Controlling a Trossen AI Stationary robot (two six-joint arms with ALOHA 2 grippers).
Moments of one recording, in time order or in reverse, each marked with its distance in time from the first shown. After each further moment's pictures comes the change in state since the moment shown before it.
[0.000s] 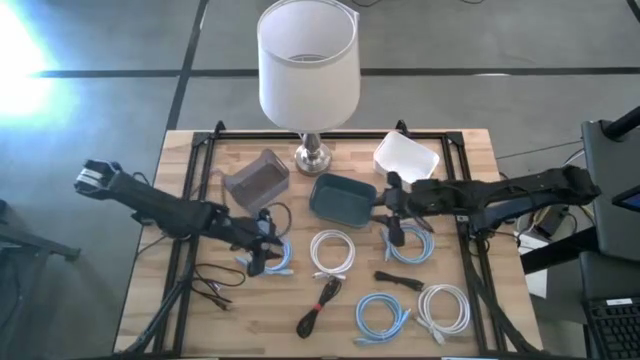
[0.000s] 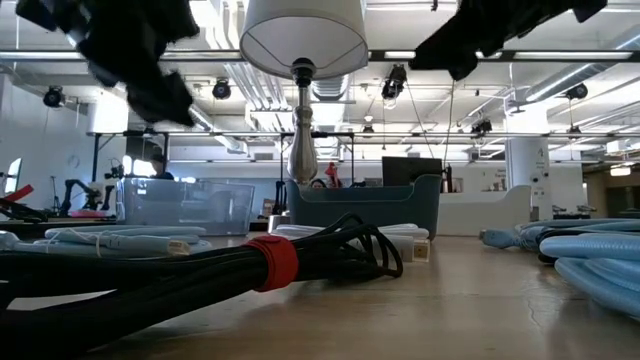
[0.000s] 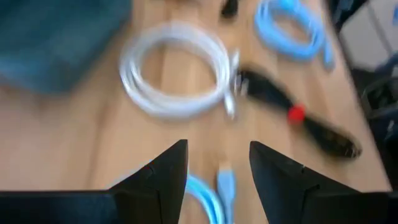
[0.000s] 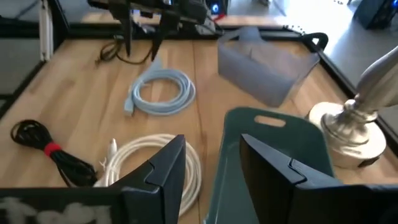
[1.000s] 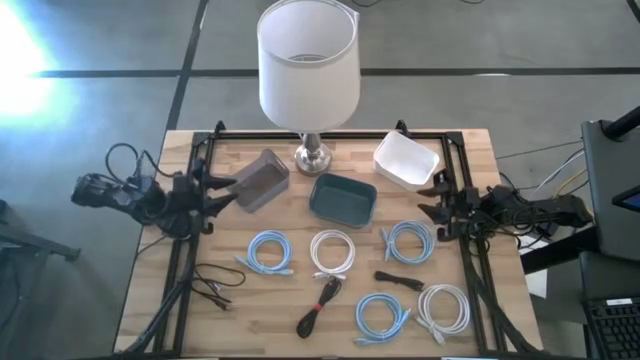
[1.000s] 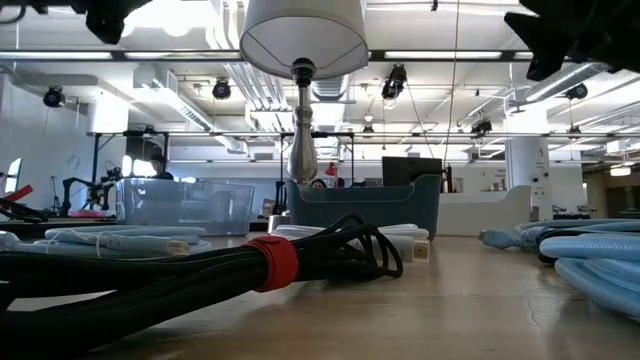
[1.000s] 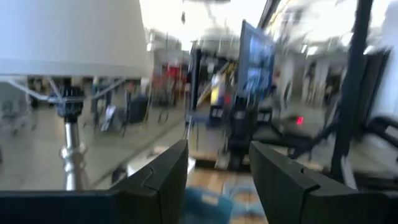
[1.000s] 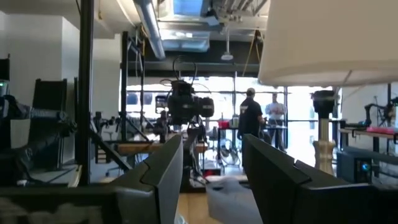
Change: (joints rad) left arm 0.003 -0.786 -0.197 0.226 -0.416 0.417; right arm 0.000 -0.920 -0.661 0.565 0.004 -0.074
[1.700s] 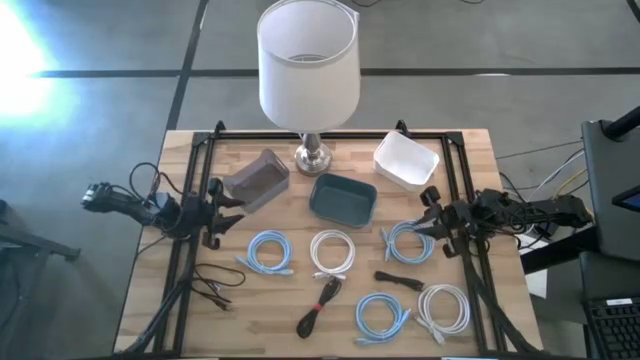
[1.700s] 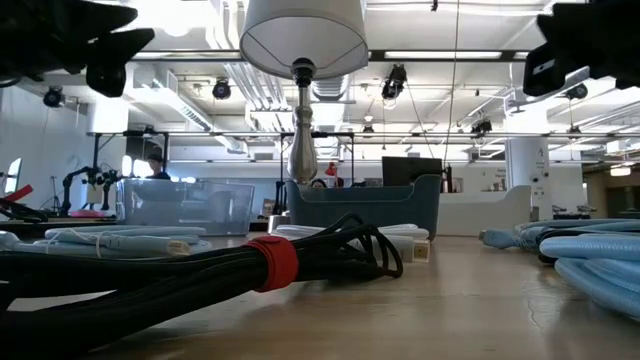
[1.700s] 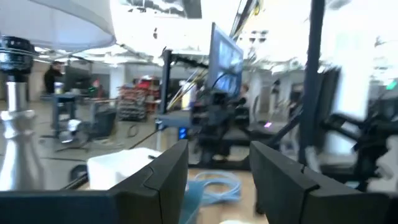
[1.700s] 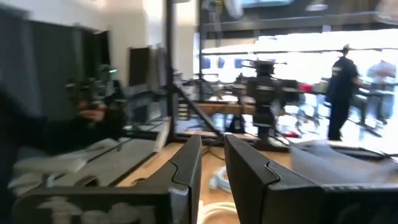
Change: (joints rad) left arm 0.000 -0.220 -0.423 0.342 0.153 0.002; right arm 0.001 -0.013 -0.036 -0.149 -0.318 0.112
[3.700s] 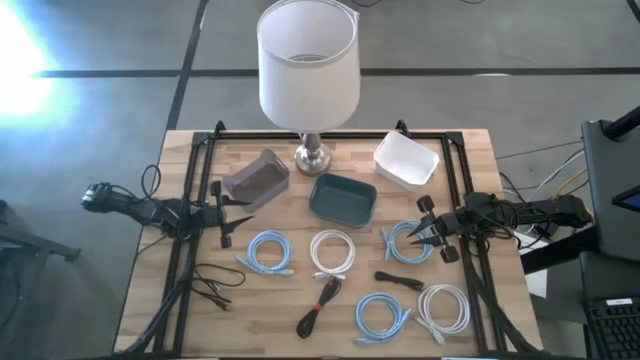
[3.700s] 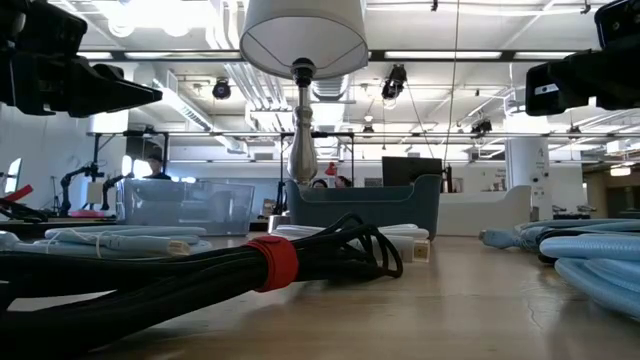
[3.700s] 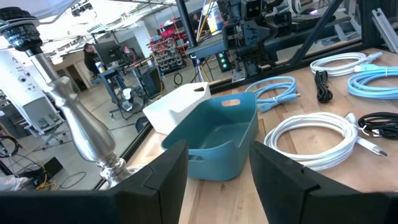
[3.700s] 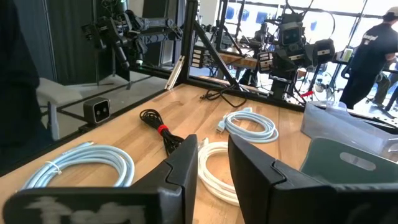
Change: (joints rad) left arm -0.001 0.000 0.004 -0.353 -0.156 0.304; right arm 0.000 -0.001 0.000 -0.248 -0.106 -0.198
